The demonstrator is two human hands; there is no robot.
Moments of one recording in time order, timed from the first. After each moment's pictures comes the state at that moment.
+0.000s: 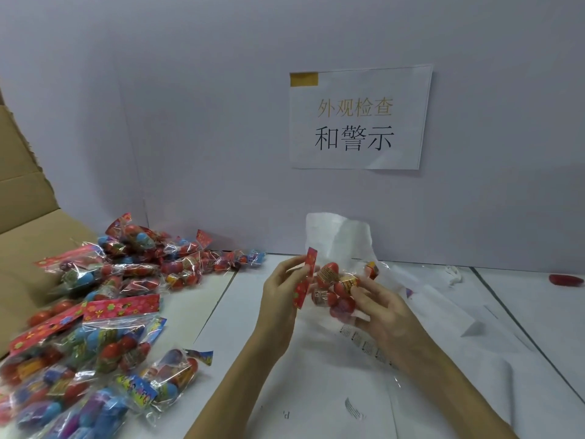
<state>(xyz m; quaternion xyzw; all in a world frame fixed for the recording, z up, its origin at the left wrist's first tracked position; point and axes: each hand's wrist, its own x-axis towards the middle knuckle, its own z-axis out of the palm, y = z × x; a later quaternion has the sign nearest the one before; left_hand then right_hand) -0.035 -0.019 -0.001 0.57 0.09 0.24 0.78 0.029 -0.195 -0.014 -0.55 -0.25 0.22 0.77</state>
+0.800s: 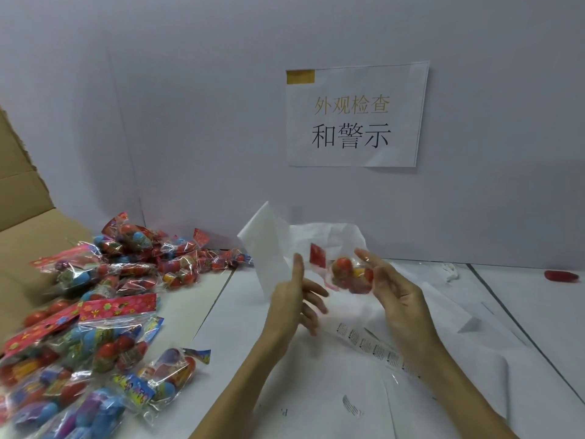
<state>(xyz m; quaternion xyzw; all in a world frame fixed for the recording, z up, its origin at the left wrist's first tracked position) -0.034 -0.025 -0.011 0.70 0.14 0.16 0.68 0.026 -0.205 -0.006 -0.65 -0.30 -0.02 0.70</state>
